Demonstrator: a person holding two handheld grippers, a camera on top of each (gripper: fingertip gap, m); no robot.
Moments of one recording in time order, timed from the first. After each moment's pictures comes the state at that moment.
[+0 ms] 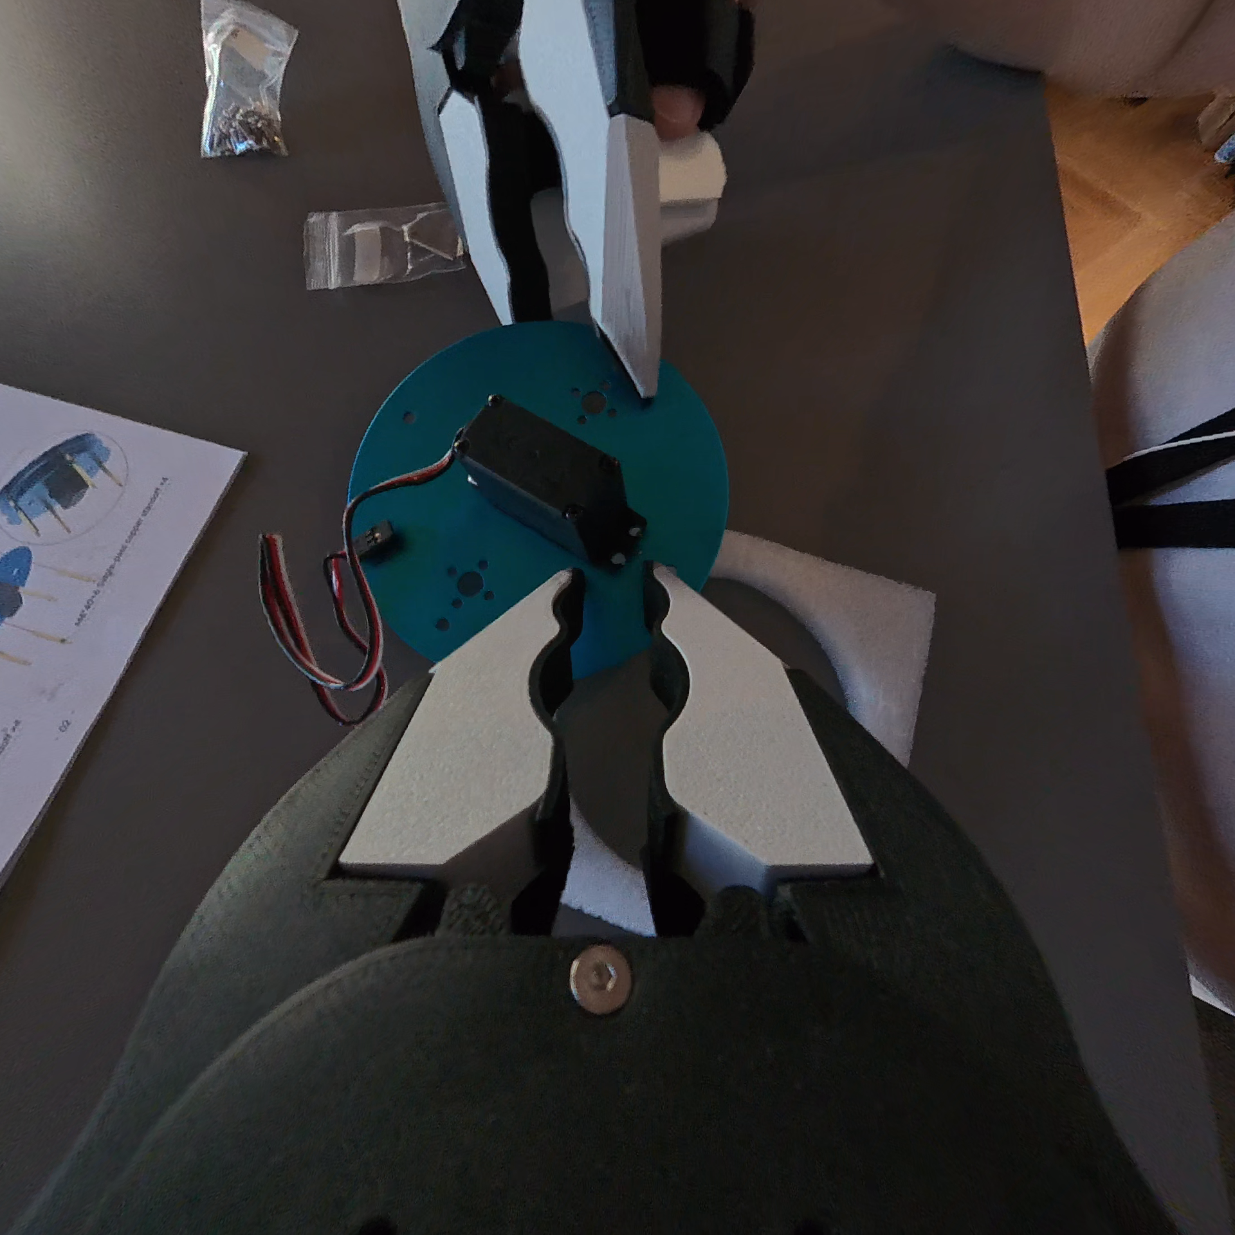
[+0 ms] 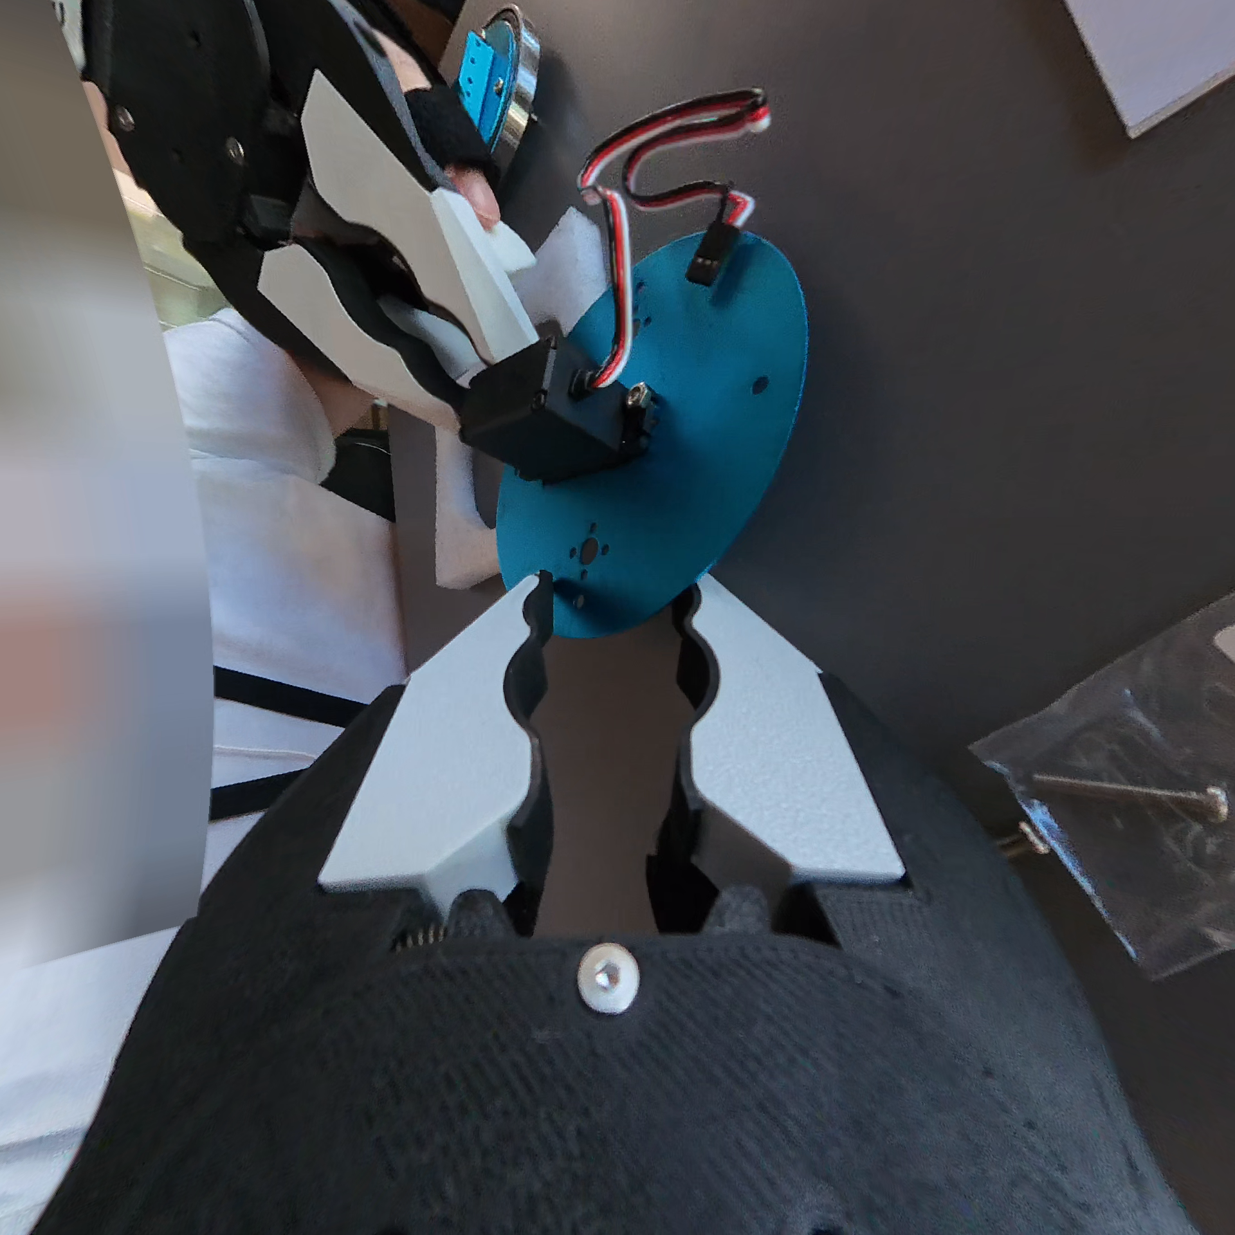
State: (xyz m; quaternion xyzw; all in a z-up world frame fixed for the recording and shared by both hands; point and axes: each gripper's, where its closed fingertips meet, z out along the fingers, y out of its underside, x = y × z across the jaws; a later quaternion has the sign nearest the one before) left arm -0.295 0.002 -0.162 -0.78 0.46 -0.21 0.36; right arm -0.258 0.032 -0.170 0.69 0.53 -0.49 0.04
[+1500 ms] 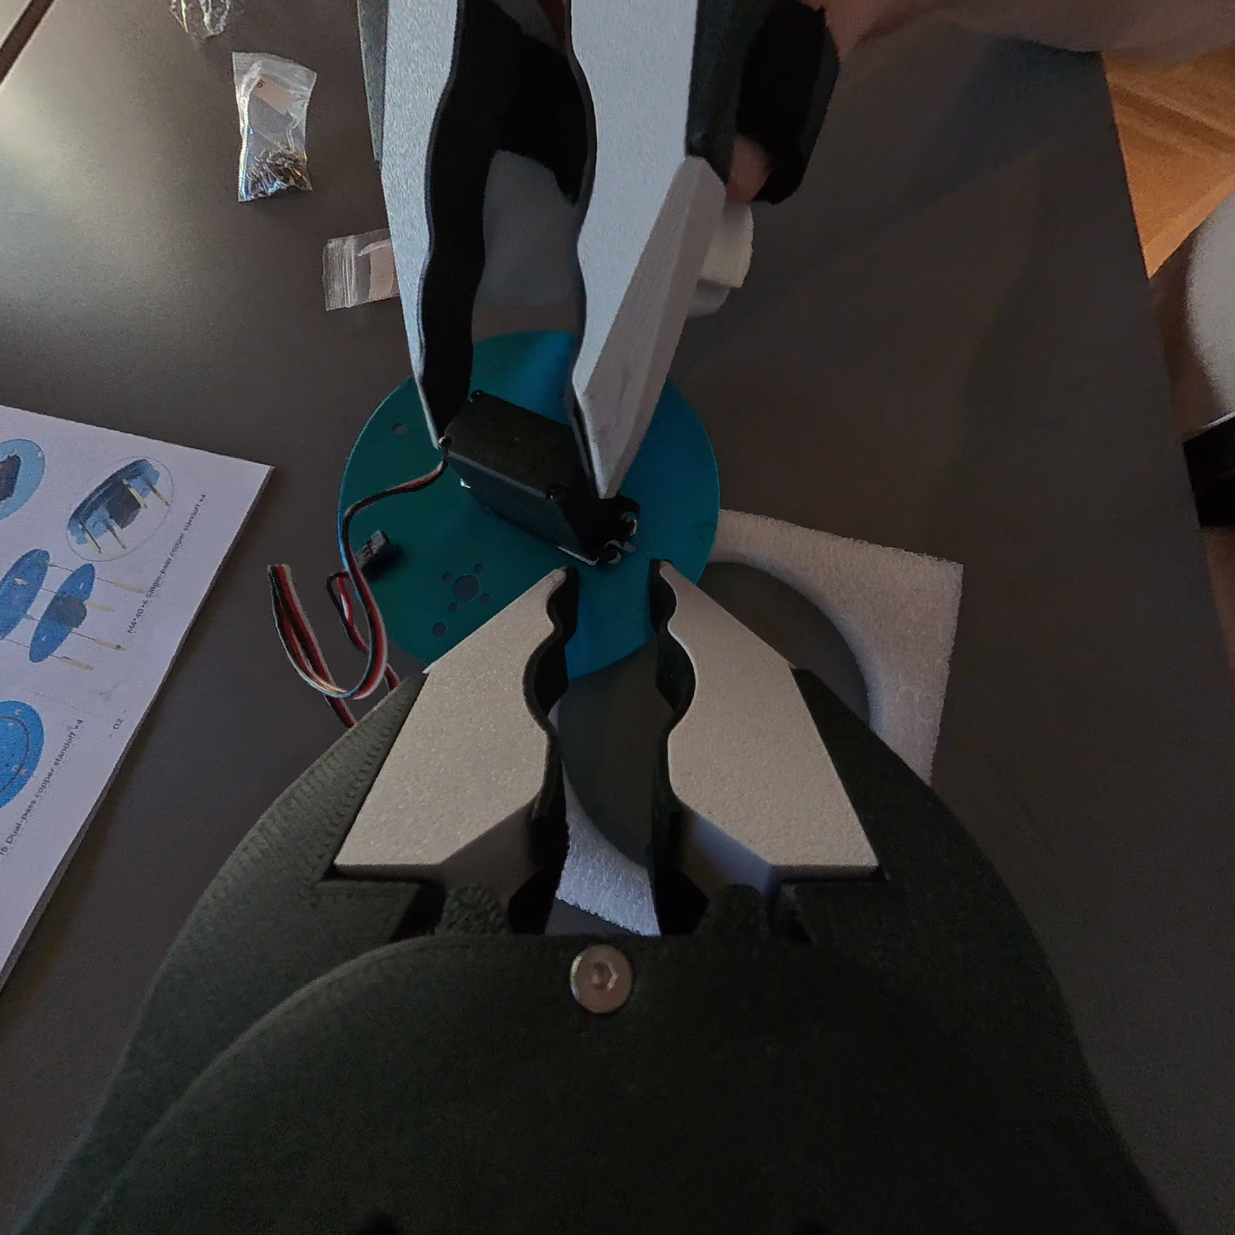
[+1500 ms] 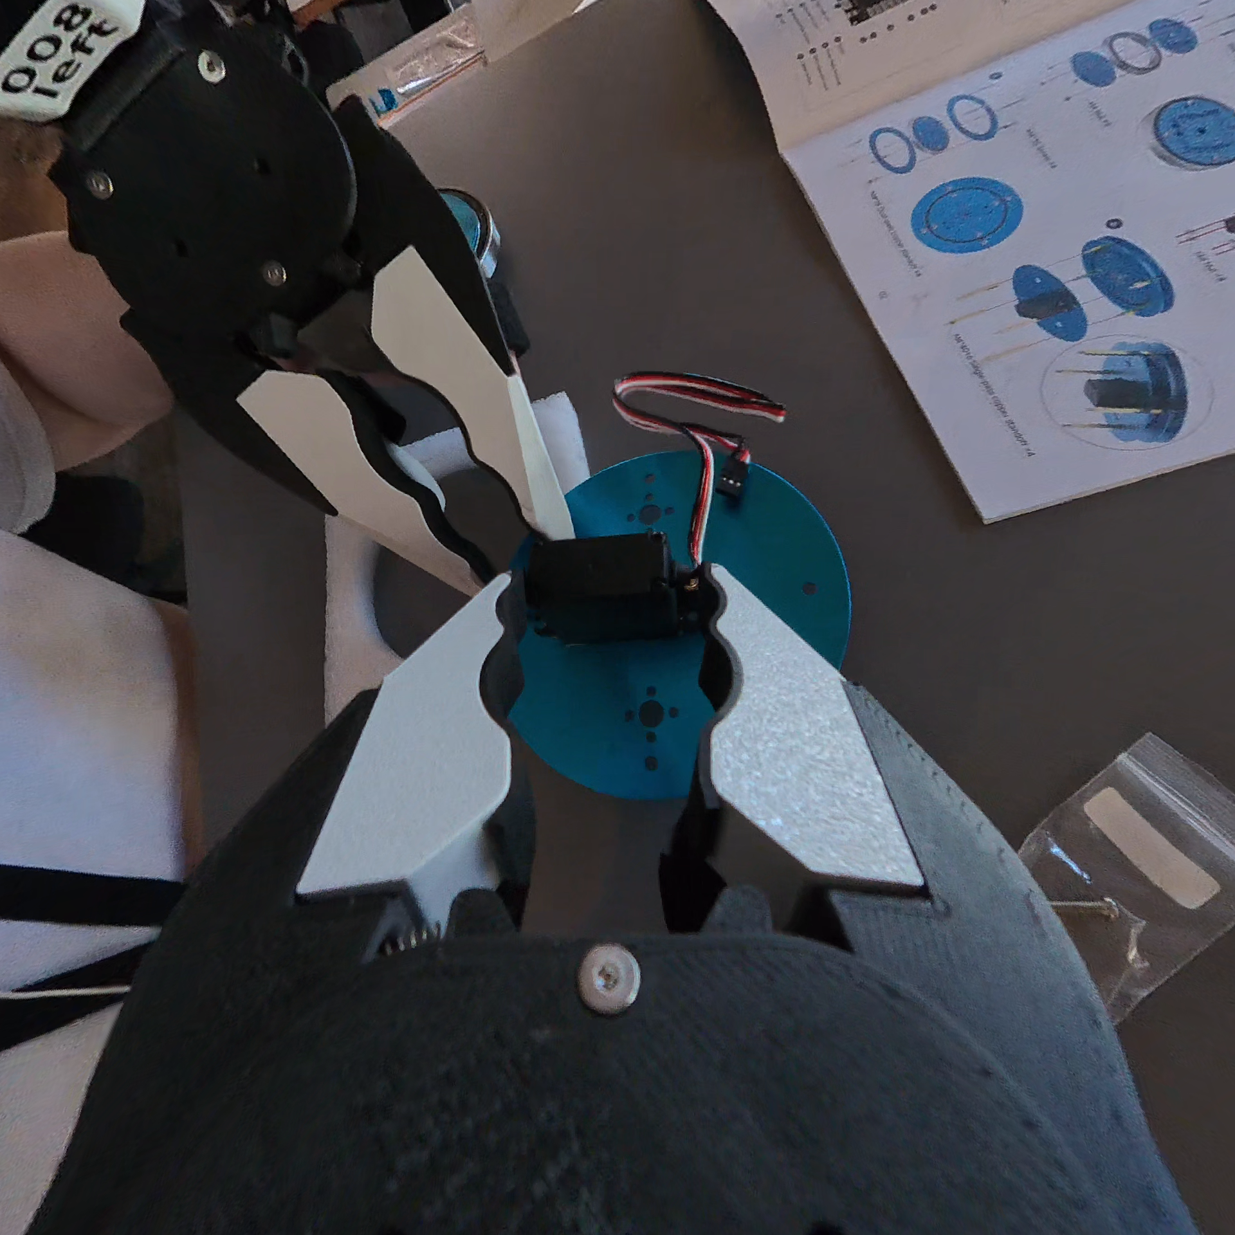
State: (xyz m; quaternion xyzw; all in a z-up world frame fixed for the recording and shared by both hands) left arm -0.297 -0.001 -0.167 -0.77 0.48 -0.16 0.39; right arm -0.303 0.029 -0.144 0.67 0.60 -0.38 -0.23
